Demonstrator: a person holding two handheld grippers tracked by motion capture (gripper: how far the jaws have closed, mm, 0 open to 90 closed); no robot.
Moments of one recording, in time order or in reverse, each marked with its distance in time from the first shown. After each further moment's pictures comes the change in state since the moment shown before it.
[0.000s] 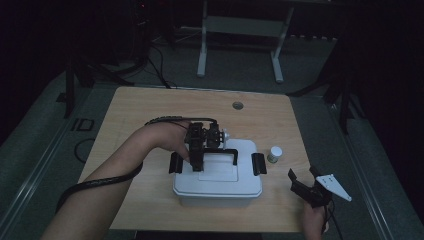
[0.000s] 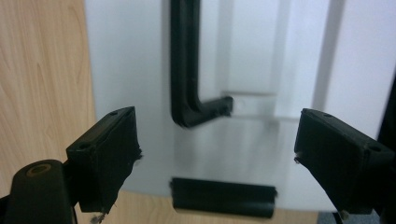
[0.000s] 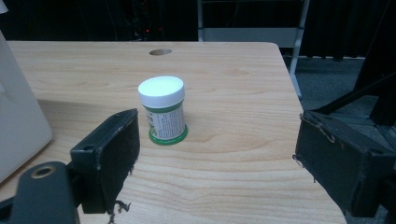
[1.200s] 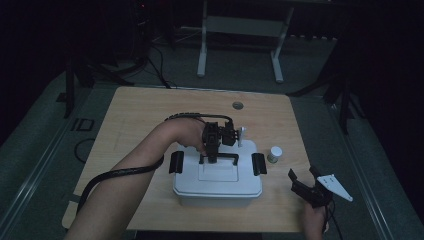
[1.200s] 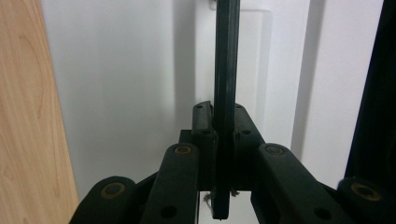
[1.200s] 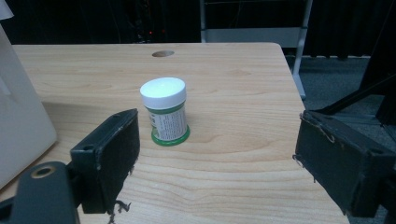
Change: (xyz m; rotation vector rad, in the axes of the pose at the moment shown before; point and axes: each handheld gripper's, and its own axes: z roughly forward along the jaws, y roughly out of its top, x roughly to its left) left arm 0.011 0.033 0.008 0.008 -0.171 0.020; right arm -0.002 0.000 -0.001 -0.003 0.015 0.015
